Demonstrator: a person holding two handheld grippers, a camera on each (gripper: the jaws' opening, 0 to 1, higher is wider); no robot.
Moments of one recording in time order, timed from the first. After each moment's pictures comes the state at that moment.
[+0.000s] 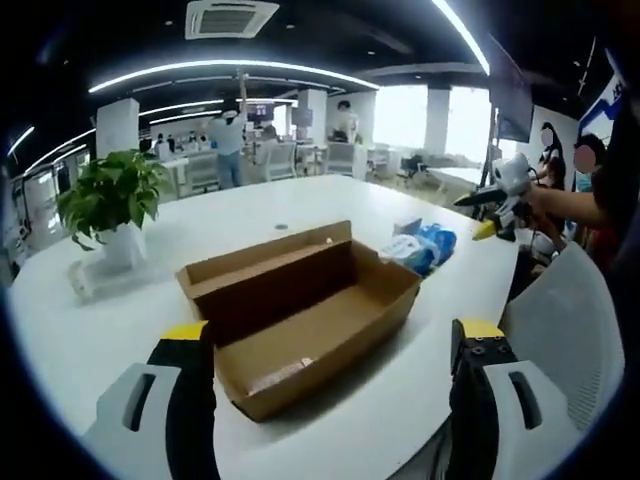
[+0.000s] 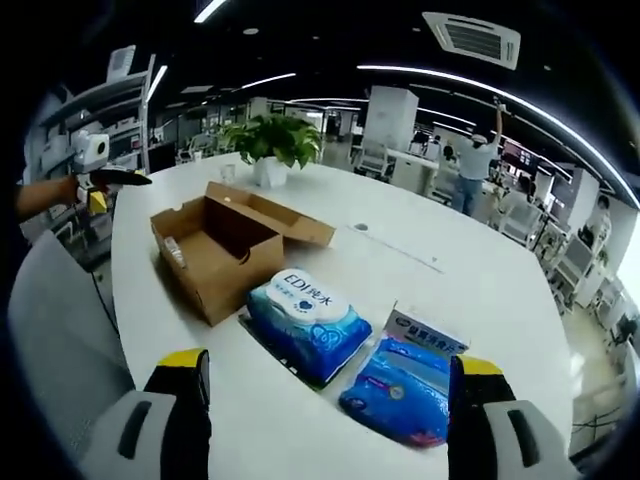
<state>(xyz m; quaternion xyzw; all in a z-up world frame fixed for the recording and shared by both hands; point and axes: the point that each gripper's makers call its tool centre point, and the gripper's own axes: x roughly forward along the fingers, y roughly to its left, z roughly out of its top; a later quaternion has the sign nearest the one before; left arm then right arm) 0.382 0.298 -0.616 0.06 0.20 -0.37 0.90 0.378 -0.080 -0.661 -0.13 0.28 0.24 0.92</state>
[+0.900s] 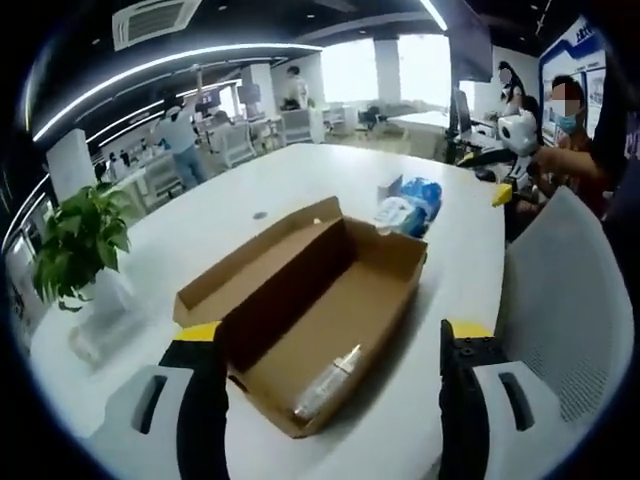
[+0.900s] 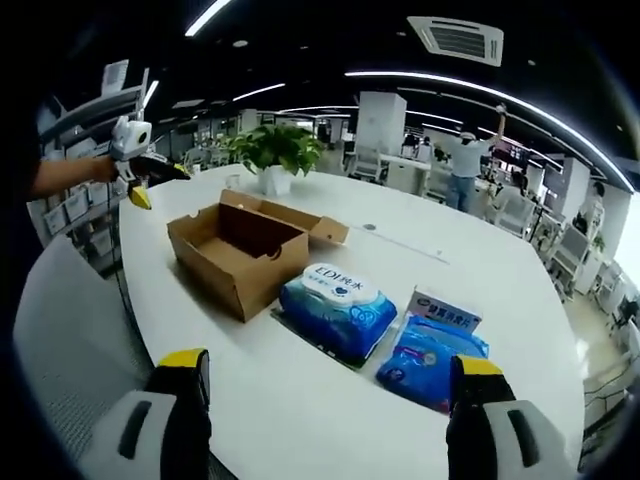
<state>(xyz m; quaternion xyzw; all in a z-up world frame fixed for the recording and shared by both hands) 0.418 0.290 -0.623 0.18 0.24 -0.44 0.84 0.327 -0.064 -0.665 -0.11 0.27 0.23 0.93</state>
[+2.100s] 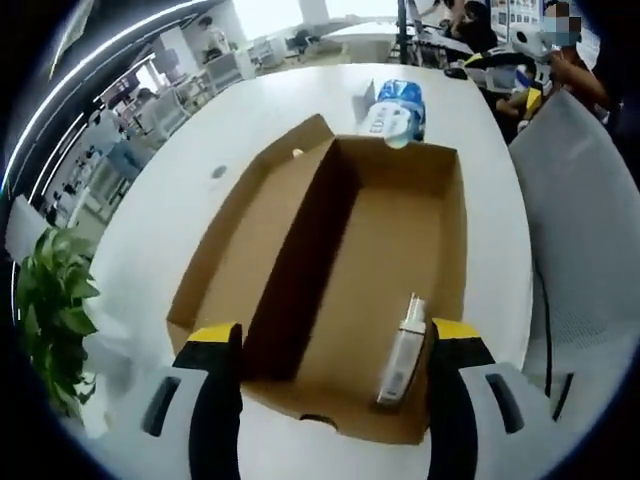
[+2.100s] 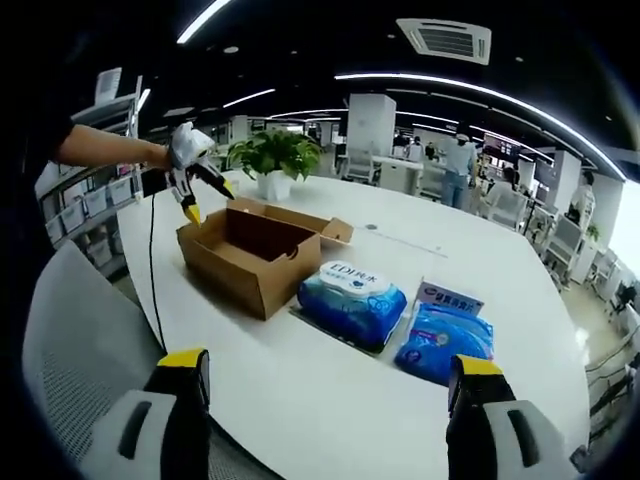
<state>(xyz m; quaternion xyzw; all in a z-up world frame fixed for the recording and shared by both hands) 0.483 0.291 -0.688 0.37 0.34 -0.50 0.70 0.296 -0.049 -0.661 -0.08 0.27 0.21 0.94</state>
